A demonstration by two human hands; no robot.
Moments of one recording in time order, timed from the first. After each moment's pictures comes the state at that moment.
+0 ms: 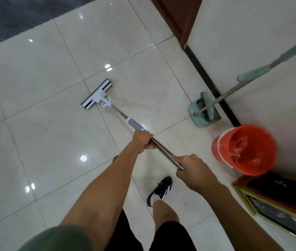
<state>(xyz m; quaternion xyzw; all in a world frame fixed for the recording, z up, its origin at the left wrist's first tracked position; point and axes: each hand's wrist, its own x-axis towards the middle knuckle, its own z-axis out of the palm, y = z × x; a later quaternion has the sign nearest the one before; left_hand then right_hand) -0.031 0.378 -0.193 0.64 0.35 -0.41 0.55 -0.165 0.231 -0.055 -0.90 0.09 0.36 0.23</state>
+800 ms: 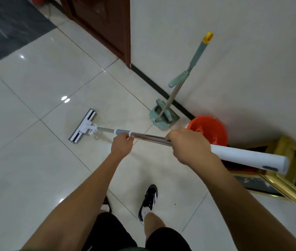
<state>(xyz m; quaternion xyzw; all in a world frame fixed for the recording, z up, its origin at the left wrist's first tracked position) -0.030 0.327 -0.131 0.88 -0.07 -0.34 0.33 -0.155 0.170 0.079 -0.95 0.17 0.27 0.05</state>
